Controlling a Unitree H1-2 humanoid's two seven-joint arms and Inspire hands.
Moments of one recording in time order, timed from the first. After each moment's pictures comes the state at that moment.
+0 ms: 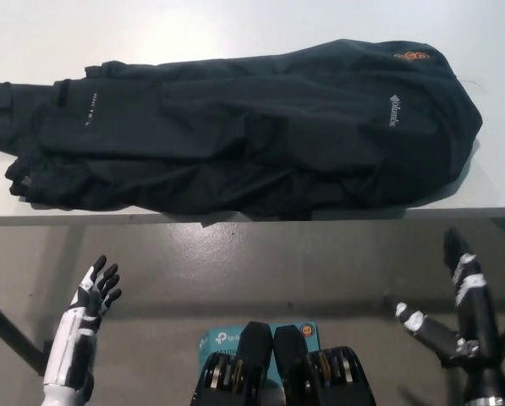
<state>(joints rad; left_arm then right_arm) 0.09 0.10 0.06 -0.14 -0.02 -0.07 -0.07 0.00 -0.02 -0.03 -0.04 -0.09 -0.23 -0.07</state>
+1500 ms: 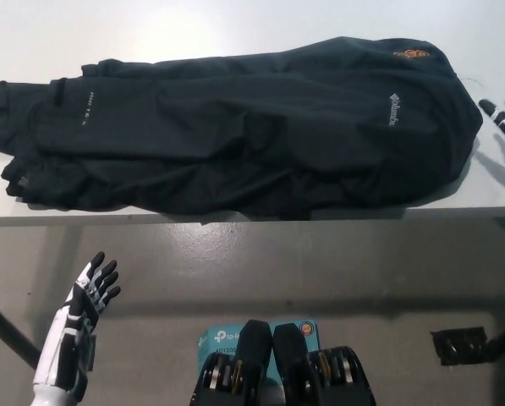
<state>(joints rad) 0.11 0.13 0.07 -0.22 -0.06 -0.01 -0.10 -0.73 -0.25 -0.38 0.70 0.47 0.13 0.09</state>
